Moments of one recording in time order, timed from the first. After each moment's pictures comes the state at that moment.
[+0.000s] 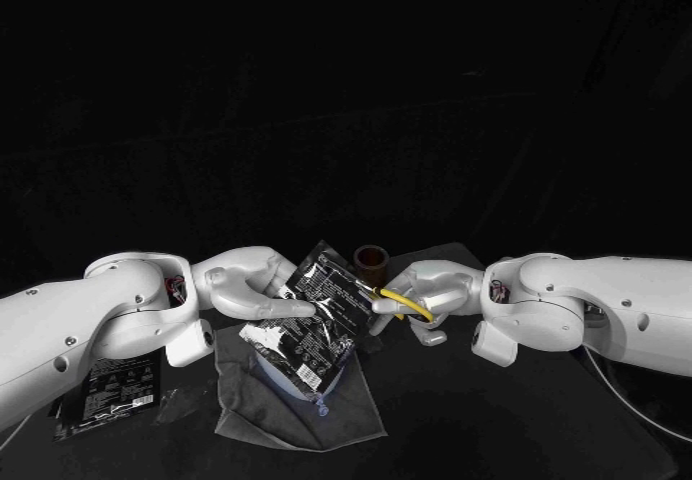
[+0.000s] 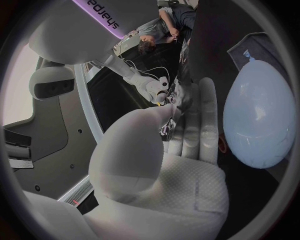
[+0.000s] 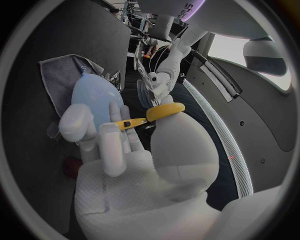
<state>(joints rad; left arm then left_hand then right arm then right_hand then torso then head) 1.36 -0.64 -0.02 1.41 -0.73 0.43 0.26 1.46 -0.01 0.60 0.11 0.04 0.92 0.13 0.31 0.55 1.34 0.06 0.10 0.24 1.29 0.01 0.34 0.55 0.17 1.28 0.09 0.43 0.17 1.39 -1.27 -0.21 1.88 -0.47 0.05 0.02 1.08 -0.08 -0.15 0.29 0.05 0.85 0.15 0.08 0.71 1.03 0.12 0.08 0.12 1.47 0.04 1.44 1.28 0.09 1.30 0.15 1.02 1.31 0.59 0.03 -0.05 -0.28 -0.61</state>
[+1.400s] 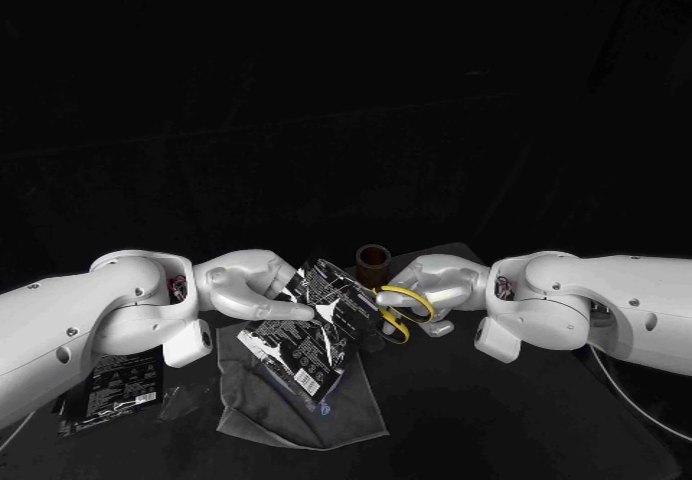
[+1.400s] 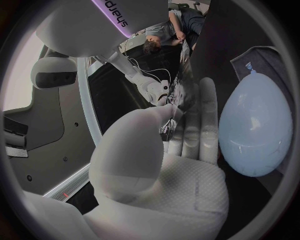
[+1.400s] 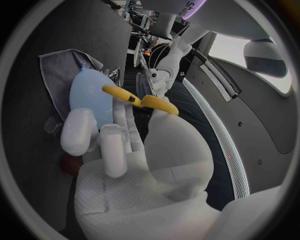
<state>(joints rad) 1.36 -0.64 -0.02 1.39 -0.66 0.51 0.20 1.46 -0.01 0.60 0.11 0.04 0.92 0.13 0.31 0.55 1.34 0.06 0.10 0.25 1.29 0.01 0.34 0.55 0.16 1.28 0.09 0.44 0.17 1.40 -1.28 -0.21 1.88 -0.48 0.02 0.04 1.17 0.06 -0.29 0.29 0.05 0.96 0.16 0.14 0.73 1.17 0.09 0.19 0.18 1.47 0.01 1.47 1.31 0.11 1.35 0.11 1.14 1.31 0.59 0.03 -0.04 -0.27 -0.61</state>
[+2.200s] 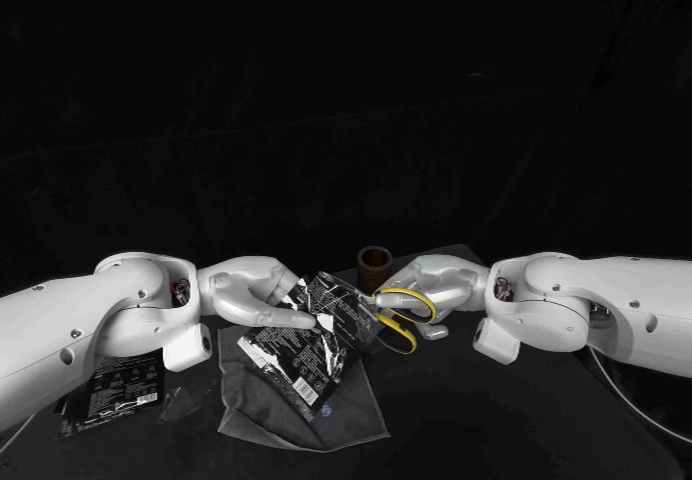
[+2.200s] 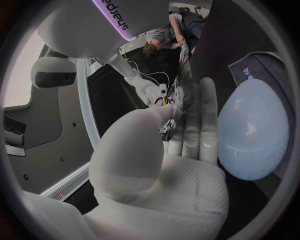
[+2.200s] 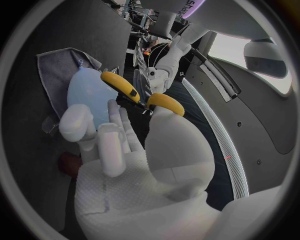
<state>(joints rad) 1.35 -0.64 -0.02 1.39 -0.66 0.53 0.18 1.46 -0.01 0.60 0.11 0.04 0.92 0.13 0.31 0.55 1.34 0.06 0.10 0.25 1.29 0.01 0.34 0.55 0.16 1.28 0.09 0.44 0.17 1.40 -1.27 -0.21 1.88 -0.48 0.01 0.04 1.16 0.01 -0.26 0.29 0.05 0.84 0.20 0.07 0.65 1.03 0.13 0.13 0.12 1.46 0.05 1.45 1.25 0.10 1.29 0.16 1.05 1.31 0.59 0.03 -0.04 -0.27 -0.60</state>
